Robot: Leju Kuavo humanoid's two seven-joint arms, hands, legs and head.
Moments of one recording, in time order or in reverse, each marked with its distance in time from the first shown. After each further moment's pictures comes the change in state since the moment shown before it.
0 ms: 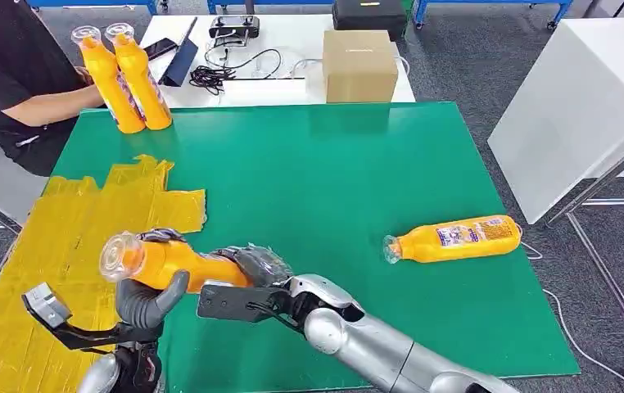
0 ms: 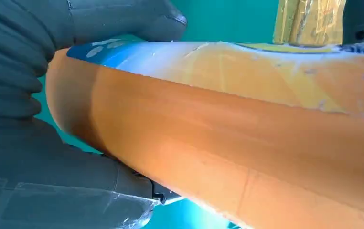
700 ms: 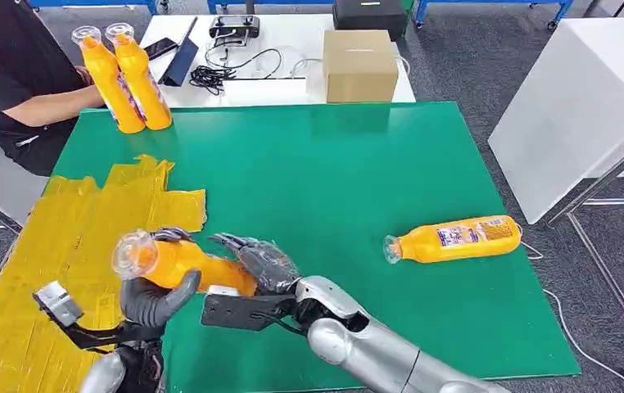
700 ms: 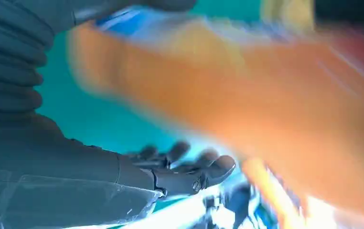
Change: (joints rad) left arm 0.003 0.005 -0.001 -0.003 -0.244 0.154 -0.048; right arm 0.070 -0.041 -0.054 -0.108 0.130 -0.180 -0.047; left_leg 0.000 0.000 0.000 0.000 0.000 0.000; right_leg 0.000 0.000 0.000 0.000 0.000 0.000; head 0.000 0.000
